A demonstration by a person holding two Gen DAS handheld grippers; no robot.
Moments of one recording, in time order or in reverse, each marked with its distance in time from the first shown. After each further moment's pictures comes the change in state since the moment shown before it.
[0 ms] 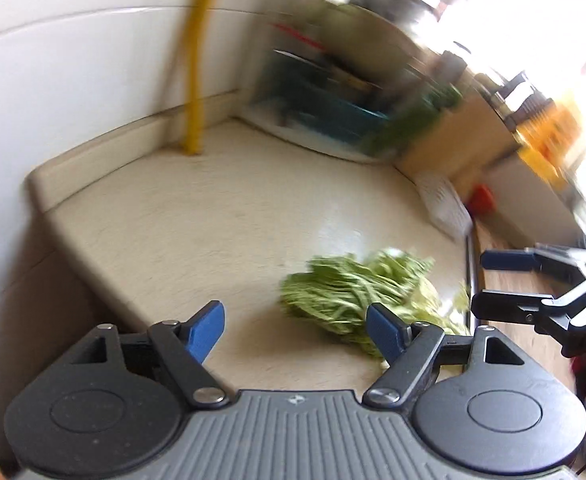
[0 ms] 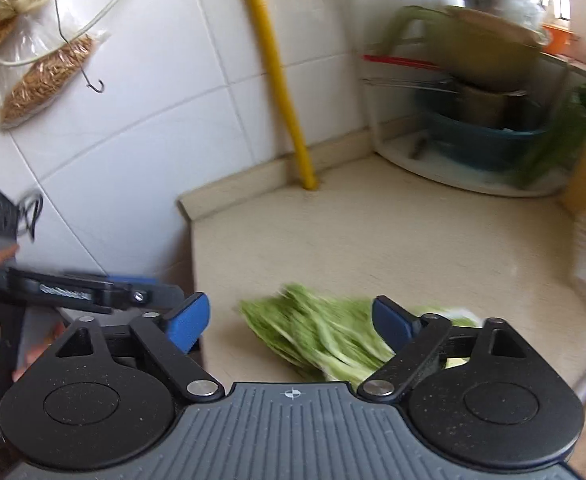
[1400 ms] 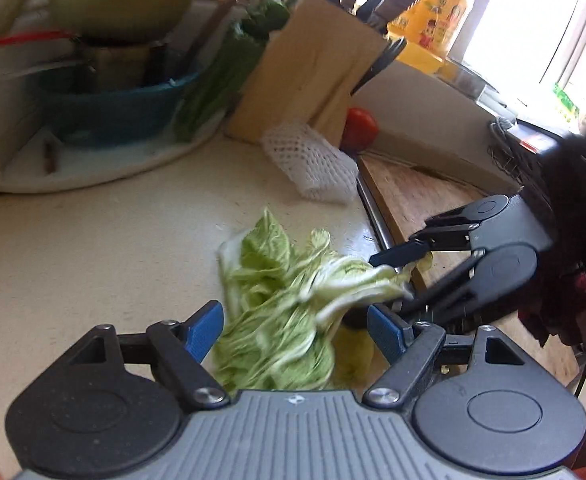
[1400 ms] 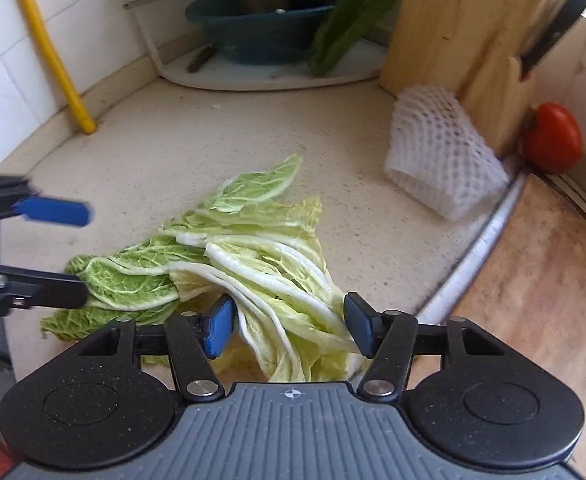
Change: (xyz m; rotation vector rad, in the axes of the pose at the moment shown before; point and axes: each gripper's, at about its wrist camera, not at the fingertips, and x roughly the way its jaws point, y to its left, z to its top) left arm 0.137 -0.091 0.078 0.381 0.206 -0.339; right arm 0.032 -0.118 -0.017 0.213 0.204 -0.311
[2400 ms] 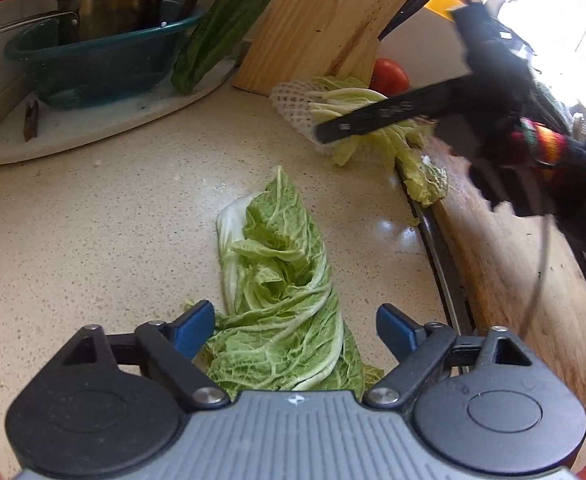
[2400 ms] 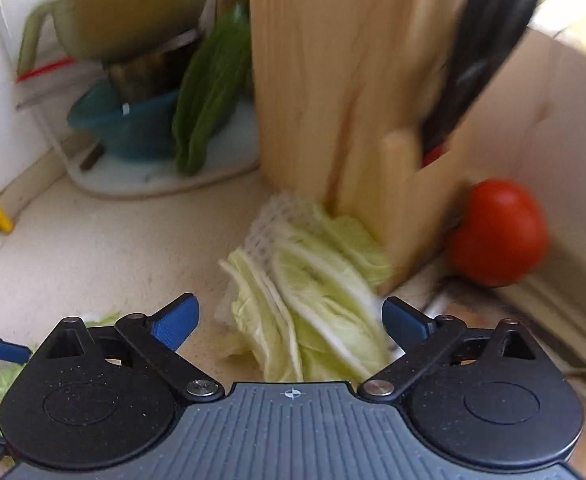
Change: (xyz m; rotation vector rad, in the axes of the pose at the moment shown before) left arm 0.038 0.001 -0.001 -0.005 0.093 0.081; right arm 0.041 -0.122 0.074 0.053 -0.135 -0.050
